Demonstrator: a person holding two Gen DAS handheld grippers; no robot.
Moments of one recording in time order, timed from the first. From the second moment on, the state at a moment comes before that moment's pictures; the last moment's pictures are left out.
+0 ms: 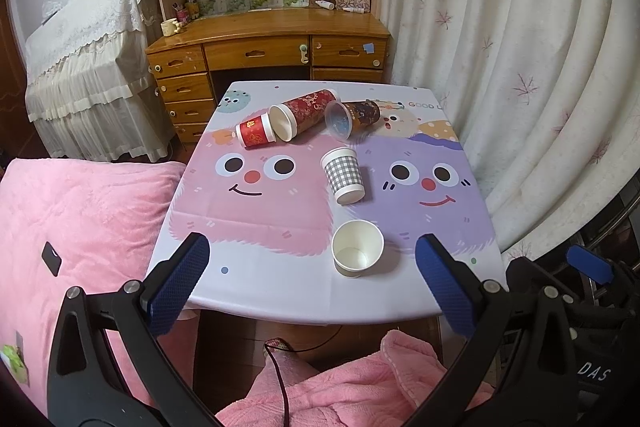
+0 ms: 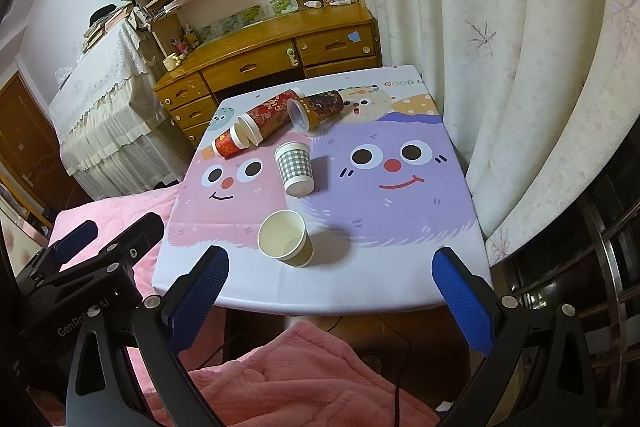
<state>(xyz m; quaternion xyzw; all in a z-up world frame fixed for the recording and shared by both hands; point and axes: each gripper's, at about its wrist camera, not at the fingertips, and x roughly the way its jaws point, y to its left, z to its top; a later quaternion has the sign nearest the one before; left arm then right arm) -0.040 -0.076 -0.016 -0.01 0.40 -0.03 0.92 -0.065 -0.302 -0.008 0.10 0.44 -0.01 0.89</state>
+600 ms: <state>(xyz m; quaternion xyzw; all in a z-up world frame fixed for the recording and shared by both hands) -0.038 -0.071 -0.013 0.00 0.40 -0.03 0.92 -0.064 -0.302 -0.013 0.11 0.44 -0.02 0.89</state>
